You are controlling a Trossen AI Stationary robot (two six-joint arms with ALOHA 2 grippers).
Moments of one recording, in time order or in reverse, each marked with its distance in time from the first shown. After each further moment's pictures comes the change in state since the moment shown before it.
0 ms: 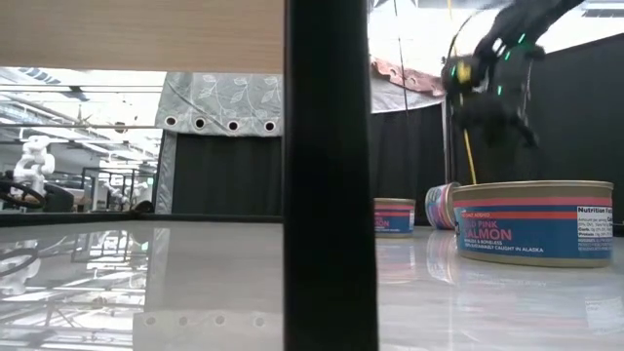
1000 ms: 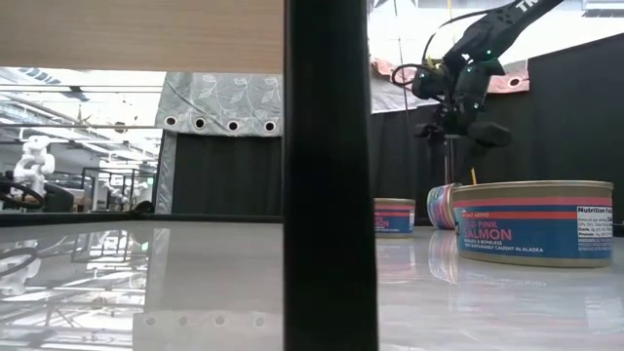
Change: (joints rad) left arm 0.055 0.000 0.000 0.005 0.026 -0.005; right arm -0.005 0.218 0.130 0.228 0.067 -1.211
